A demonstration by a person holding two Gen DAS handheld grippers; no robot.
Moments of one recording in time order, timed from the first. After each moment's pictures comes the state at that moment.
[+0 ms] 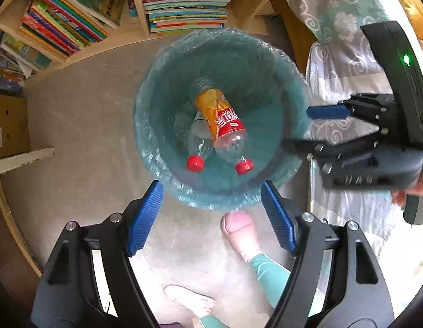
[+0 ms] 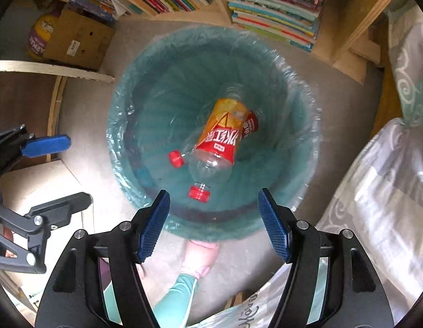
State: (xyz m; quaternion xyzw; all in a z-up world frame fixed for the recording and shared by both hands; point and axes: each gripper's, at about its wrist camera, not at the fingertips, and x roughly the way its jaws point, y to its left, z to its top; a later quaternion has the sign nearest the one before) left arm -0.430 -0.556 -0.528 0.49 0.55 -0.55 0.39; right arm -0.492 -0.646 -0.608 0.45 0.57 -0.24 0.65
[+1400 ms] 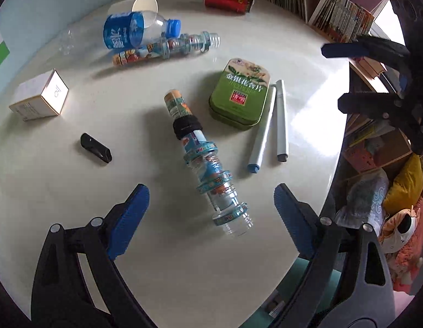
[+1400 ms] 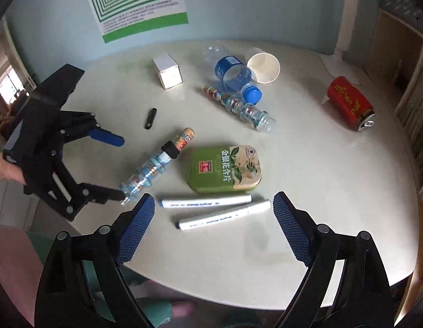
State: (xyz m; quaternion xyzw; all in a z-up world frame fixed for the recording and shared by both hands) left arm -0.012 -0.225 -0.090 0.19 0.54 -0.38 0.73; right arm -0.031 -0.395 -0.055 -0.06 0.46 0.17 0.87
